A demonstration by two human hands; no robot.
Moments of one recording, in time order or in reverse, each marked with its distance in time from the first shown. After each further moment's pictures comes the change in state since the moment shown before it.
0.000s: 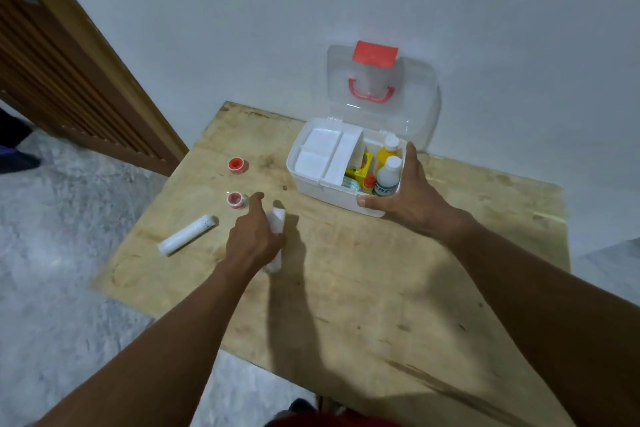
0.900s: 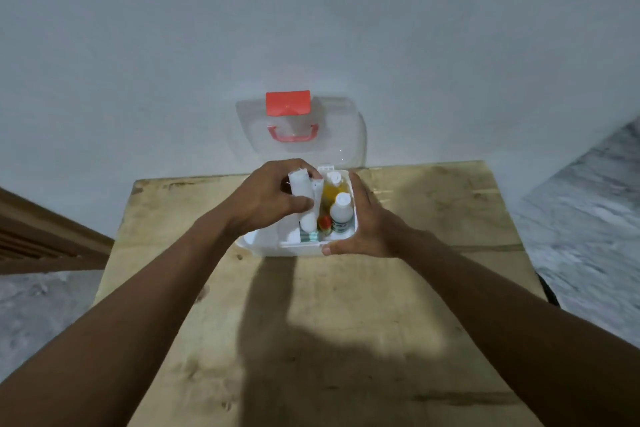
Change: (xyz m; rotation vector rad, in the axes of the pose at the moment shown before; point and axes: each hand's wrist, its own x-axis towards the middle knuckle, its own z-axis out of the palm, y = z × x) left_hand 0.089 0.158 -0.051 -0.097 -0.471 0.764; right_hand 0.006 -0.006 0.000 0.013 0.081 -0.014
